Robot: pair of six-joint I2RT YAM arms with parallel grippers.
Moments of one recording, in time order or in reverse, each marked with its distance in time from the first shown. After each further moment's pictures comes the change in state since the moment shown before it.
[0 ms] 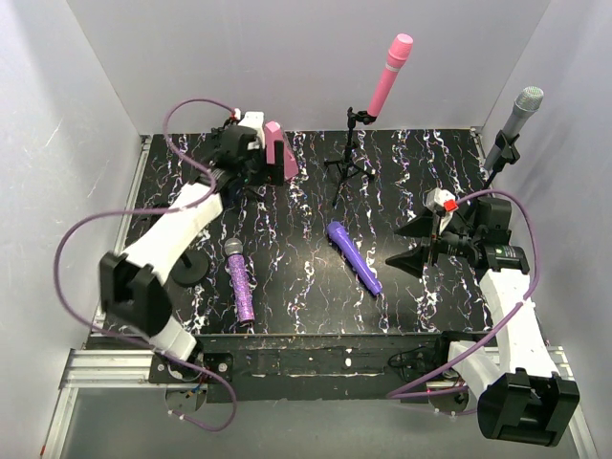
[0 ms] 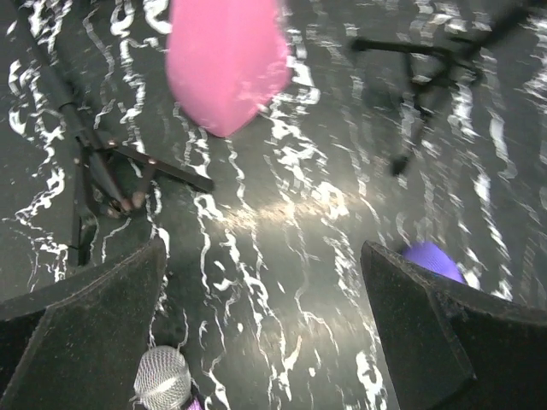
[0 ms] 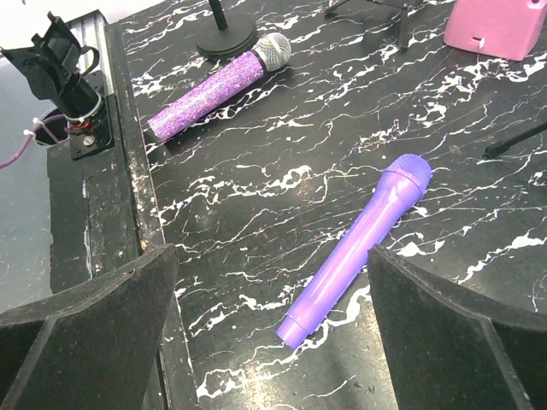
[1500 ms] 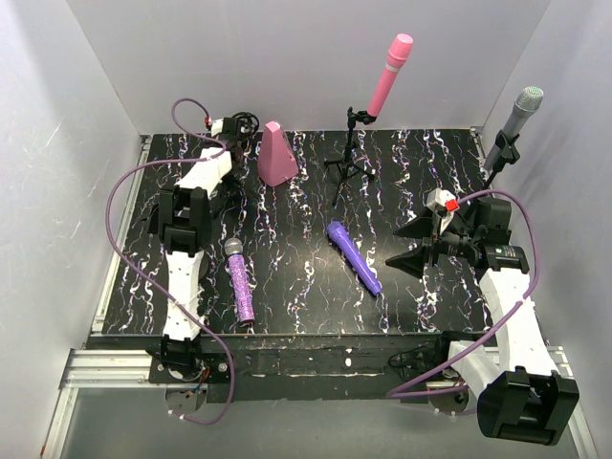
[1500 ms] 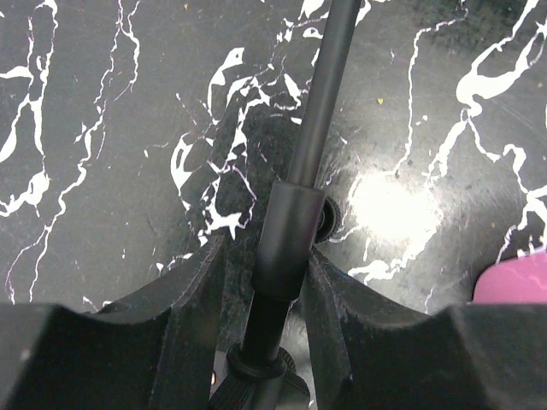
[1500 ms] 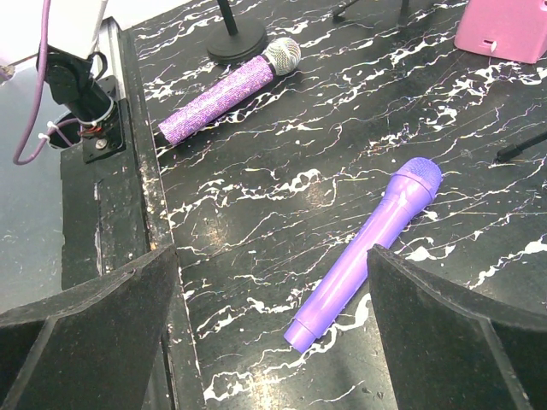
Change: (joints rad) left arm 0.280 0.948 0.719 -0.197 -0.394 -0.191; right arm -0.006 0.006 -0.010 -0.001 -0.030 0.005
